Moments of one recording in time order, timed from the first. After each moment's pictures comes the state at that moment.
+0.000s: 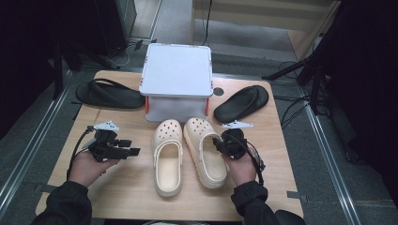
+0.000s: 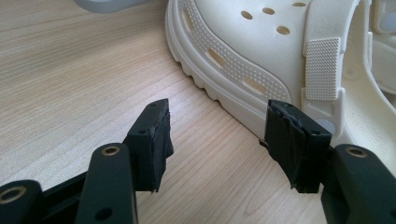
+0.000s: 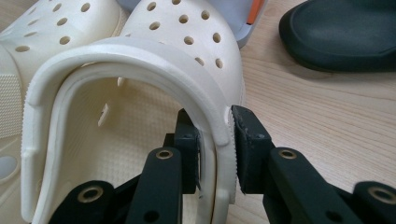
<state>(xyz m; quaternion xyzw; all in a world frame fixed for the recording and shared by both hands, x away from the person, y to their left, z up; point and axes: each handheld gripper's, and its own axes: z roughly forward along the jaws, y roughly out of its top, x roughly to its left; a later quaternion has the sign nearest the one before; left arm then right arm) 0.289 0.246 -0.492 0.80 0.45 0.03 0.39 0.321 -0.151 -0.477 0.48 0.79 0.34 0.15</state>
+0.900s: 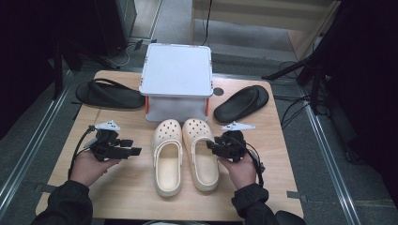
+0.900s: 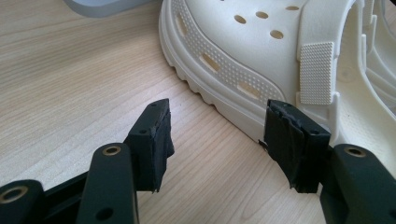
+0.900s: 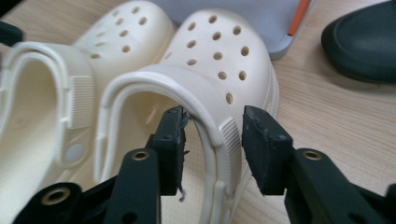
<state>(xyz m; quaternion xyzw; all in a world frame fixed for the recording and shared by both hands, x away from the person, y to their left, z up) 0.292 0.243 -0.491 0.80 0.45 0.02 0.39 0.310 -0.154 -0.467 0.45 0.80 0.39 0.10</state>
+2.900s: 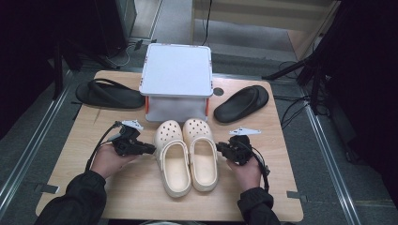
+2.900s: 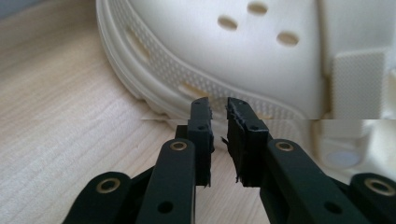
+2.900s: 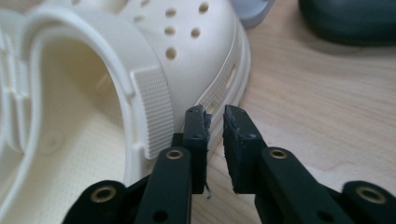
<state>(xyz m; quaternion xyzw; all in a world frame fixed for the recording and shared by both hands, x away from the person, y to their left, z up) 0.323 0.202 -0.504 0.84 0.40 -0.03 0.38 0.317 -0.181 -0.498 0.47 0.79 0.39 0.09</state>
